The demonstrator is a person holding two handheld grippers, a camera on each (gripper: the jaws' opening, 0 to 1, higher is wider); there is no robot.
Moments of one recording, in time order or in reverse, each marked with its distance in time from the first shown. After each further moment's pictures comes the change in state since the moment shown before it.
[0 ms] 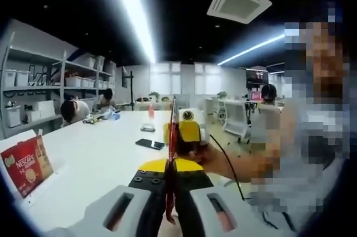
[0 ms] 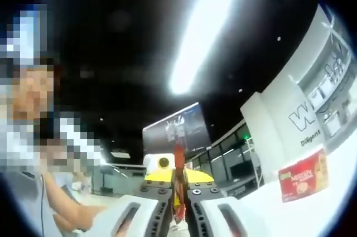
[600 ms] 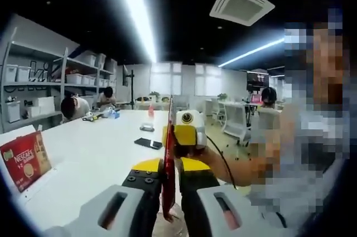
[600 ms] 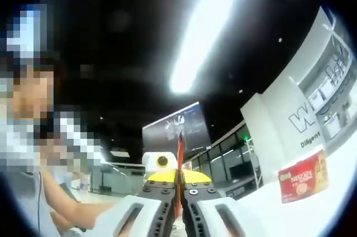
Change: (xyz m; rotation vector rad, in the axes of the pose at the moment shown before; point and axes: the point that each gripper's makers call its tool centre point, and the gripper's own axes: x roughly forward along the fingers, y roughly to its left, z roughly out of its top) left arm -0.004 -0.003 0.000 -0.037 -0.012 0.005; right arm 0.002 -0.002 -0.003 -0.018 0.001 -0.001
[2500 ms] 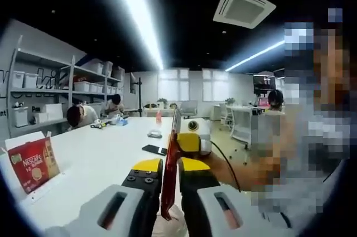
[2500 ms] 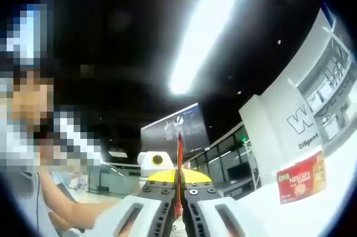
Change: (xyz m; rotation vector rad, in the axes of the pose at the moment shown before) left arm -0.008 -0.003 0.014 0.028 -0.046 0.062; right arm -0.003 0.005 0.002 -0.012 -0.005 -0.017
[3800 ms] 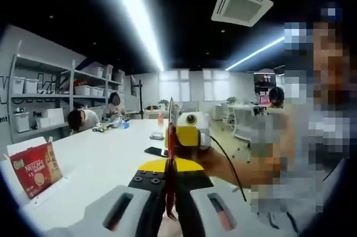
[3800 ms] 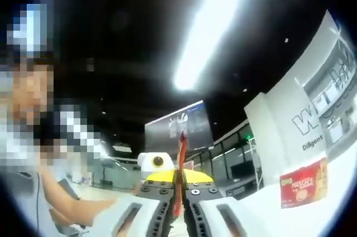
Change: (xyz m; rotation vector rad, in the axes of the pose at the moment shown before) left arm 0.002 0.007 -0.001 0.032 -0.014 0.010; right arm 0.014 -0.007 0.006 -0.012 0.036 0.045
